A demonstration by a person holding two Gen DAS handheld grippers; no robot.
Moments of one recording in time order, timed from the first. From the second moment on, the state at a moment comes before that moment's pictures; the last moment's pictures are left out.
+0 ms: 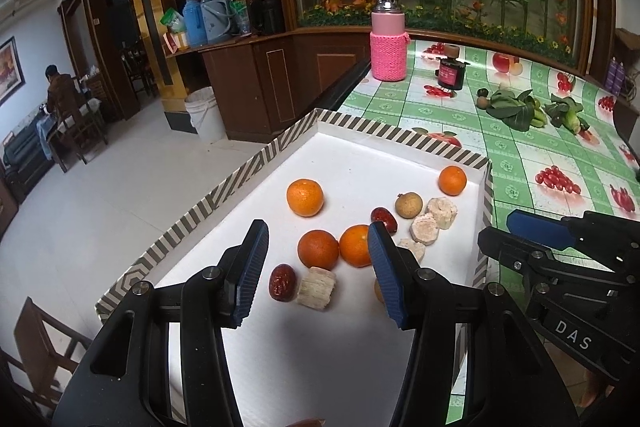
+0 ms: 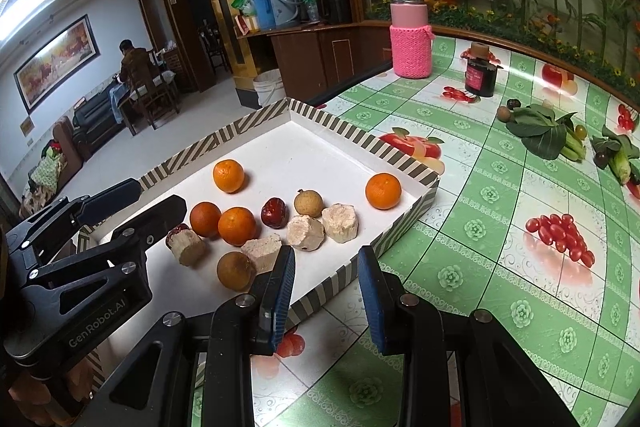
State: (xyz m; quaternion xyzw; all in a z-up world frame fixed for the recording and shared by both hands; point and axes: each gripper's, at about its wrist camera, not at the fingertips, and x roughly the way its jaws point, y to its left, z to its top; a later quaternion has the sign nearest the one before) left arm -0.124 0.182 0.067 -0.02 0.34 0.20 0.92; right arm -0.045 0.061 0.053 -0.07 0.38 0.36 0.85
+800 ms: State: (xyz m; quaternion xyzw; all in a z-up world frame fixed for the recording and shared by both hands) left arm -0.126 0.186 0.066 -0.03 0.34 0.20 0.92; right arm -0.047 0.070 0.048 -0.07 0.39 0.36 0.84
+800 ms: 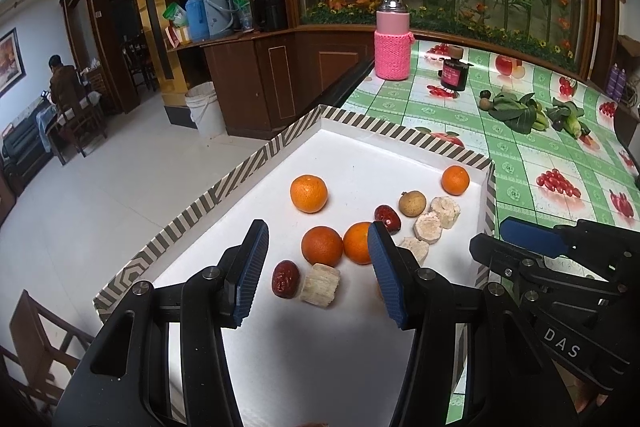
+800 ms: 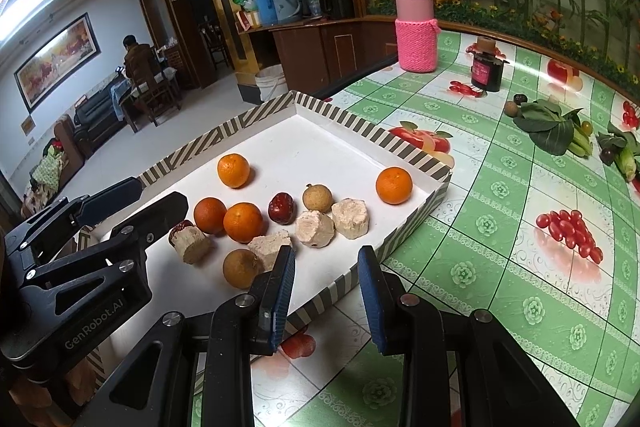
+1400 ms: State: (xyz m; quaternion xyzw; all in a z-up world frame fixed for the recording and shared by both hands) left arm -0.126 0.188 0.065 -0.04 0.34 0.20 0.92; right arm -0.047 0.076 0.045 -0.07 0.39 0.36 0.84
